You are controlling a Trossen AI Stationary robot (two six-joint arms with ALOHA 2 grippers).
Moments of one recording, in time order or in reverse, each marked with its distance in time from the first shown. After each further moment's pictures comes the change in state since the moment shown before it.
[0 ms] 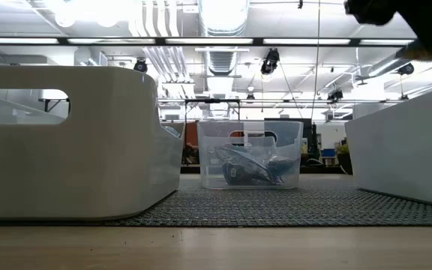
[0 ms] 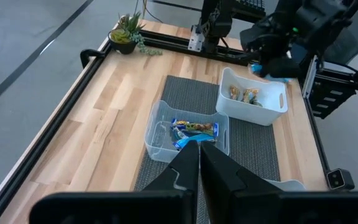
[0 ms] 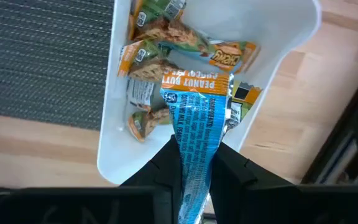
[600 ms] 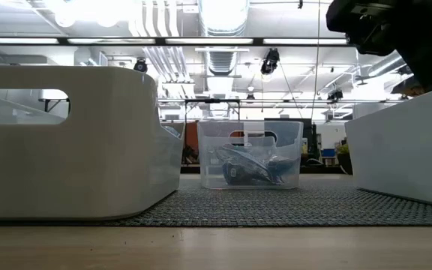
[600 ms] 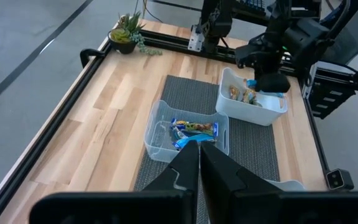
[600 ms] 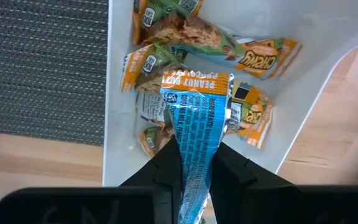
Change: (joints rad) left arm 0.000 0.000 0.000 0.000 0.000 -0.003; right arm -0.001 -0.004 -0.181 0.239 -0.001 0.064
